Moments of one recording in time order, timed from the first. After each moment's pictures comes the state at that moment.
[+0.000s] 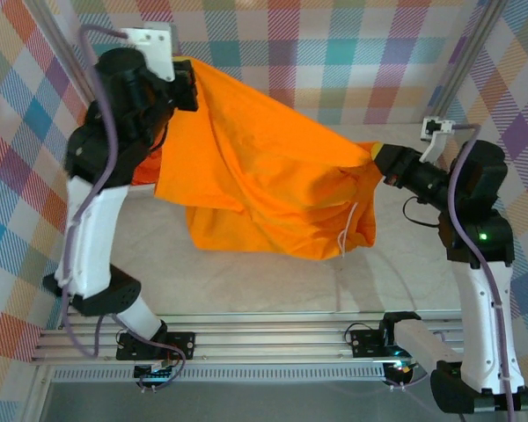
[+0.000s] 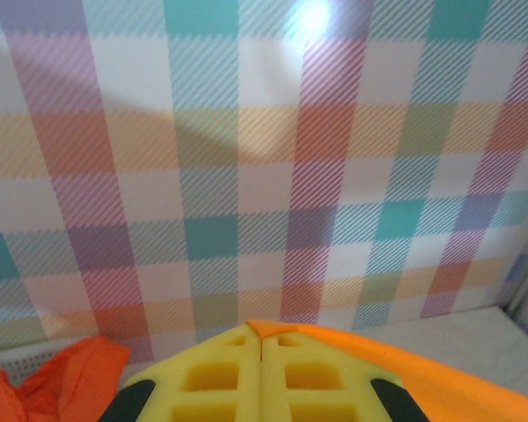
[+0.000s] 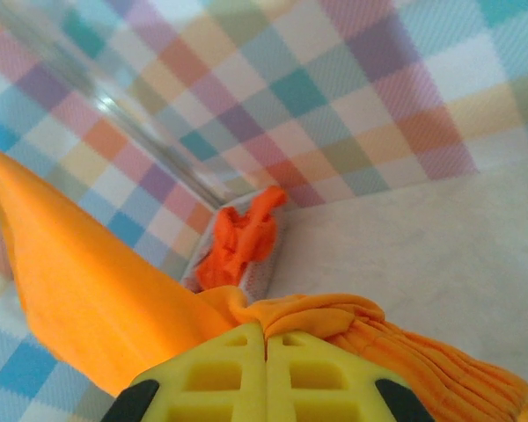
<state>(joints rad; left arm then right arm) -0.49 1.67 2.51 -0.95 -0.31 -0.08 0.06 0.98 1.44 -0.68 -0.53 0.58</state>
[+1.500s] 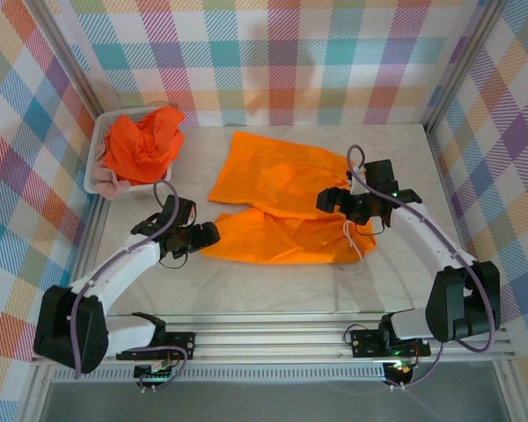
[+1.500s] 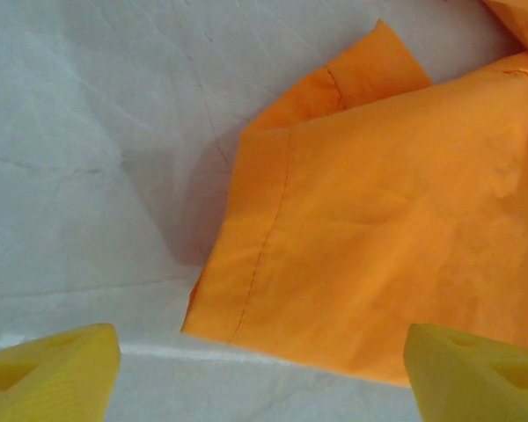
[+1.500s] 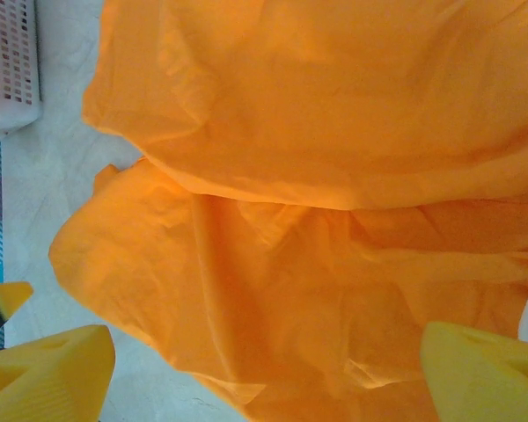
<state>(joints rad) -0.33 1.24 0.75 -0.58 0.07 -0.65 0.21 1.37 1.01 -0.58 -0.48 0.43</state>
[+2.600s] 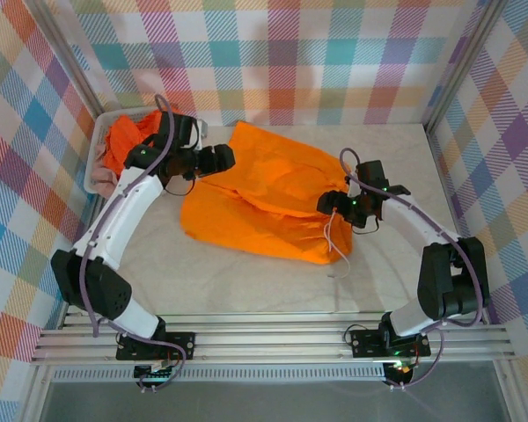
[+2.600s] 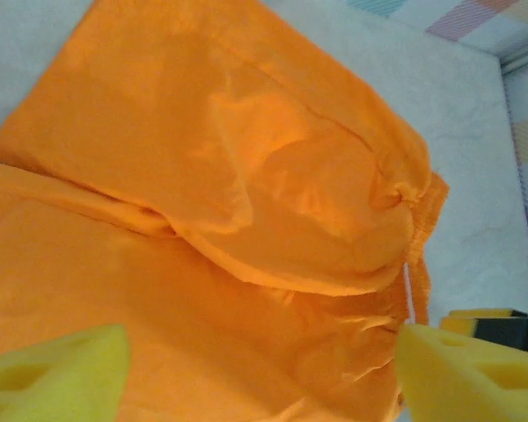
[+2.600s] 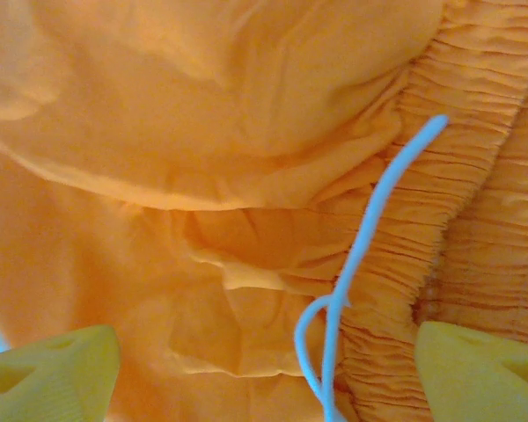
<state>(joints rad) -0.30 1.56 1.60 -0.85 0.22 -0.49 0.21 1.51 1.03 -0.58 -0.39 0.46</state>
